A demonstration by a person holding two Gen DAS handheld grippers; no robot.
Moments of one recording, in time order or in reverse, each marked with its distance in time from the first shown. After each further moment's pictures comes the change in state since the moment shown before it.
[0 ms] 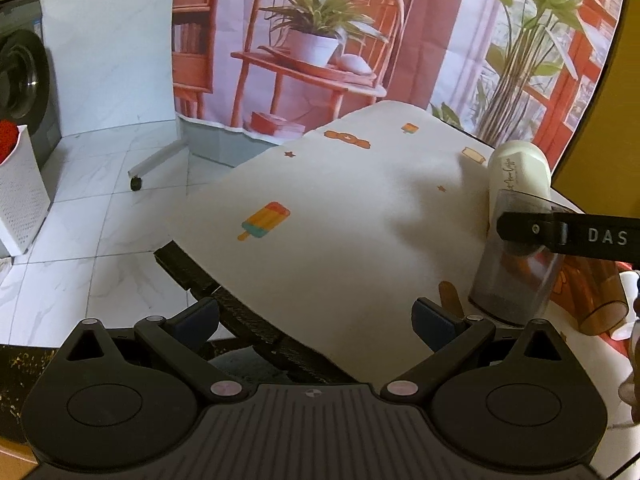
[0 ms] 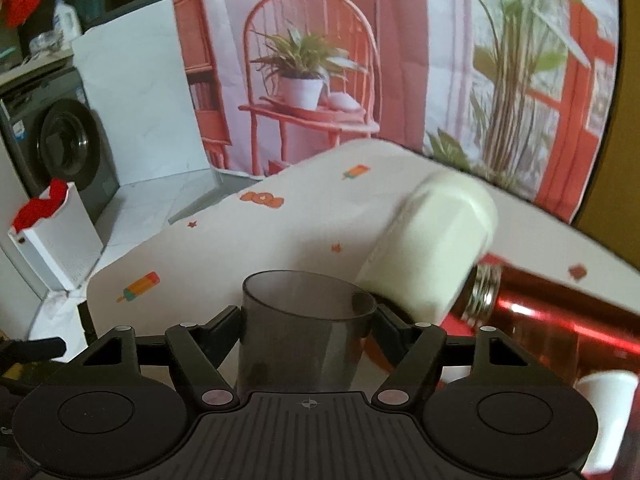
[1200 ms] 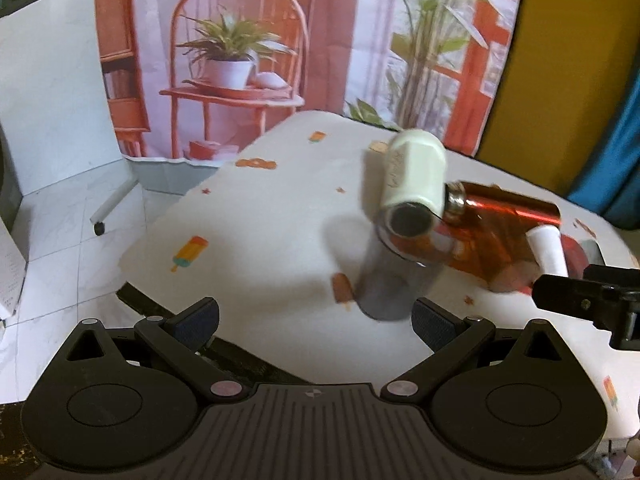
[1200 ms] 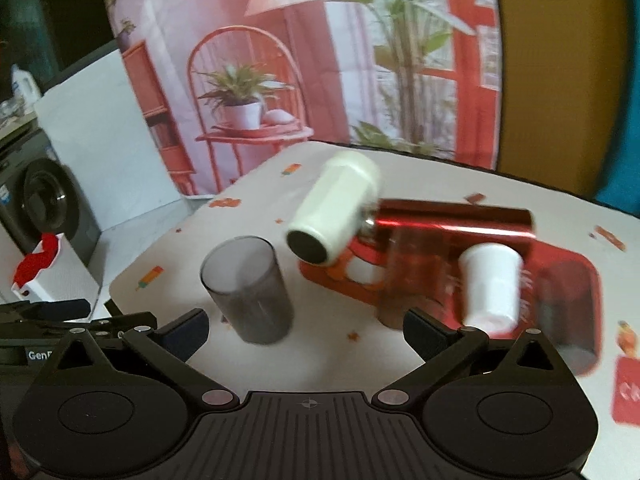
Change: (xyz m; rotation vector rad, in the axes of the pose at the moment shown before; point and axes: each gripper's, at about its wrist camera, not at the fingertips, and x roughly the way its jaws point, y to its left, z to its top) left arm -0.061 -0.065 0.006 0.214 0.003 -0.097; right arm -0.147 -0.043 -0.070 0.260 -0.039 -0.072
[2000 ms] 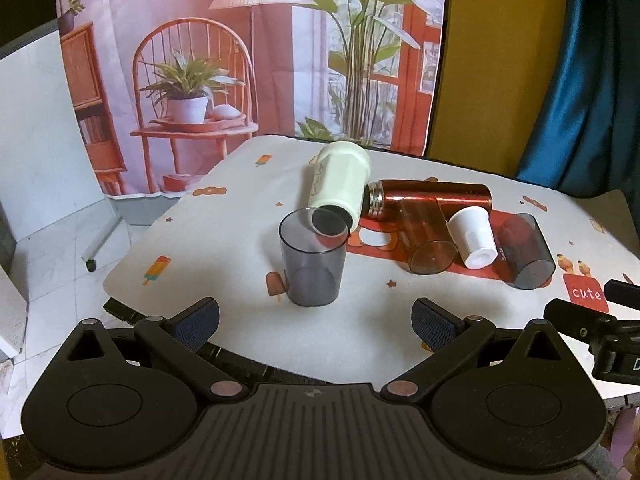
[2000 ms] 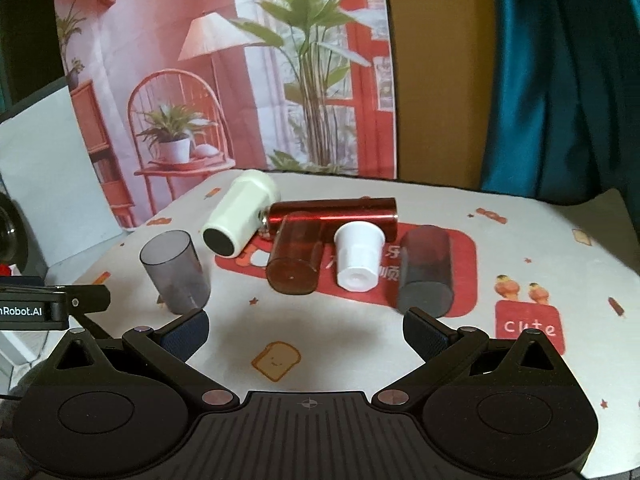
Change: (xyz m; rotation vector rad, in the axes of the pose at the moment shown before) left arm -0.061 -0.068 -0.020 0.124 -0.064 -0.025; right arm -0.087 -0.037 -0.064 0.058 -0.131 -0.189
